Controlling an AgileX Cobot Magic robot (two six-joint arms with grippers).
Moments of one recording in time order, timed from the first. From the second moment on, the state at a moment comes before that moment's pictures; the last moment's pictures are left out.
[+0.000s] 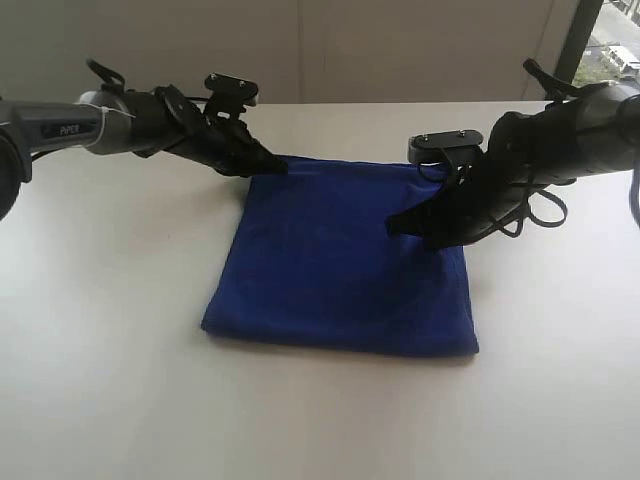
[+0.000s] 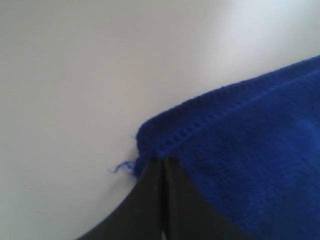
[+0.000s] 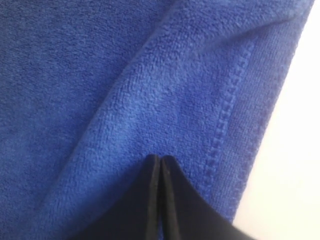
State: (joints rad) left arm -0.37 2.41 -1.87 -0.65 0.33 0.70; right arm 0.13 2.02 -1.19 0.20 0.38 -0.13
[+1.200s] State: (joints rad) left arm -0.32 2.35 -1.87 -0.62 0.42 0.71; right arm 0.13 1.96 -1.19 0.19 0.28 -0.15
